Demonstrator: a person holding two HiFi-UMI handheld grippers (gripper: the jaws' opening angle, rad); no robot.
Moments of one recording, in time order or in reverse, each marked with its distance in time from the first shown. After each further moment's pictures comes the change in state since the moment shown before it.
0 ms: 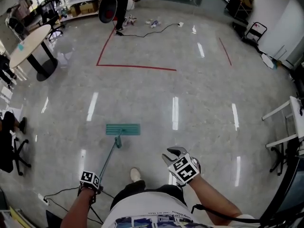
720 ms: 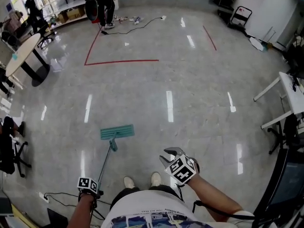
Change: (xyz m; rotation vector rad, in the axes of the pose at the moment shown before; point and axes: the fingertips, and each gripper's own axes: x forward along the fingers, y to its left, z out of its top) left arm 0.042 -0.075 -0.120 -0.060 -0.016 -0.011; right arm -0.096 0.042 -0.120 -0.019 -0.008 -0.002
